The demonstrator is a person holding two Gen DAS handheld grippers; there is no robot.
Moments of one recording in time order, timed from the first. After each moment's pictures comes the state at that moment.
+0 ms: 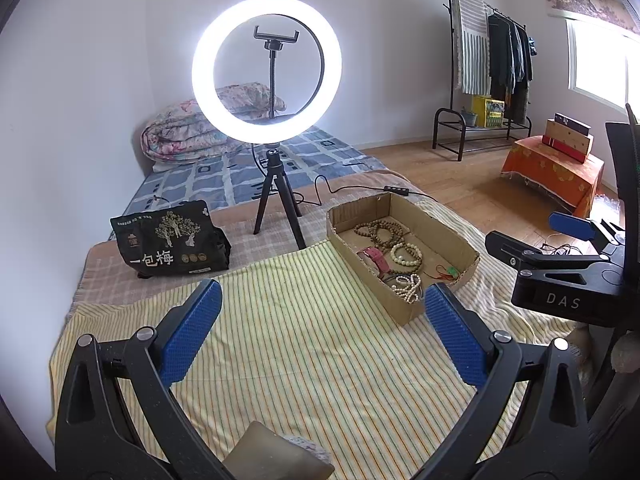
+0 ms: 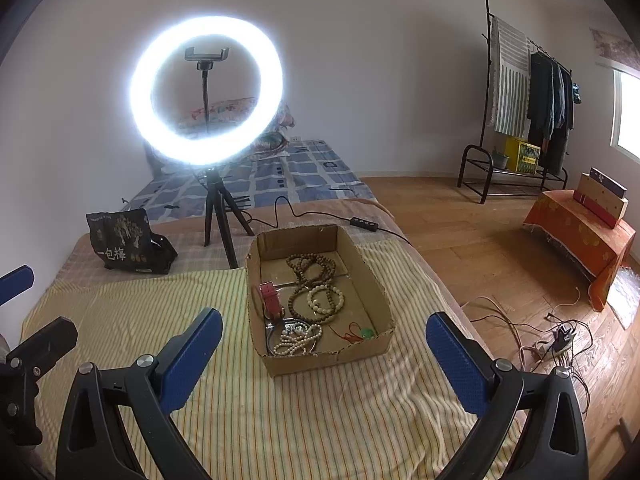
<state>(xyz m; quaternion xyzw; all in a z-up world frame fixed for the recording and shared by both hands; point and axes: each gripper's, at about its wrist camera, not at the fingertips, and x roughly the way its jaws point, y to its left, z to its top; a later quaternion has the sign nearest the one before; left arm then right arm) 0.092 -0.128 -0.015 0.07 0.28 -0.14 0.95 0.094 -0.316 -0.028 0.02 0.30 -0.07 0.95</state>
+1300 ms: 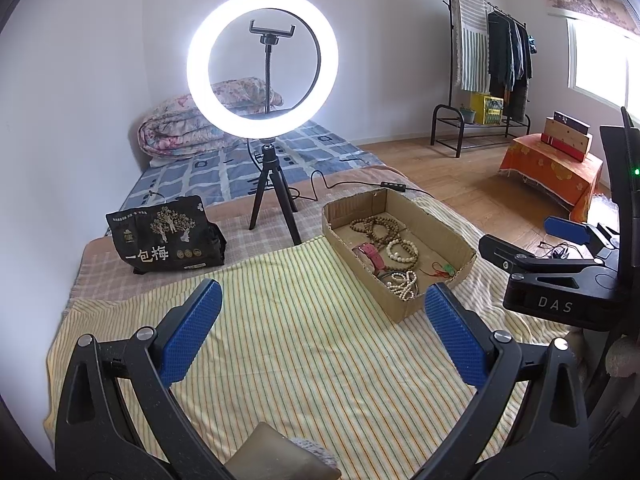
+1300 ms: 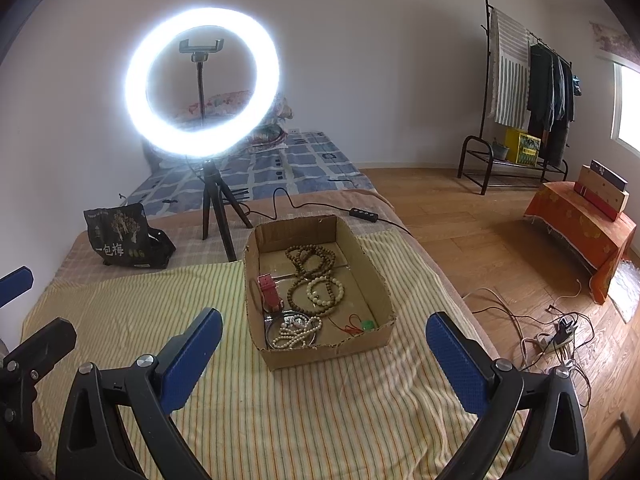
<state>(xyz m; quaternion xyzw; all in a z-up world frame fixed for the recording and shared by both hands) 0.092 -0.132 -0.017 0.07 0.28 -0.15 0.95 0.098 -0.318 -0.033 0.03 0.32 -0.07 0.95</state>
